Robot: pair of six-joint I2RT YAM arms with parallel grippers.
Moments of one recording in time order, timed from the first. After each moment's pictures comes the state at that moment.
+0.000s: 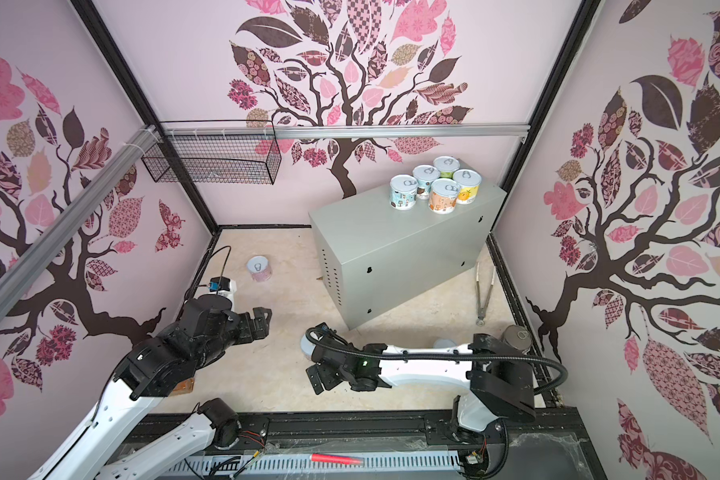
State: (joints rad) left arm -0.60 0.75 1.01 -1.02 -0.31 -0.57; right arm 1.26 1.57 0.94 -0.28 0.16 0.63
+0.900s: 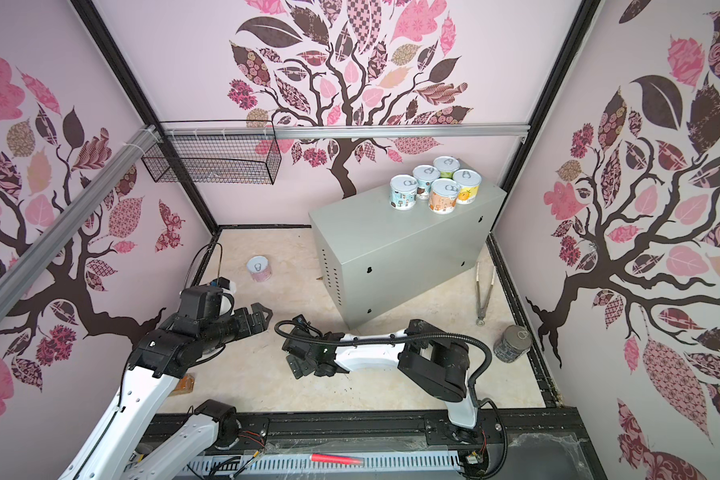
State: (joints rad) left arm -0.27 0.80 0.93 -0.96 0.06 -0.51; right arm 1.22 1.93 1.23 -0.29 0.26 0.57
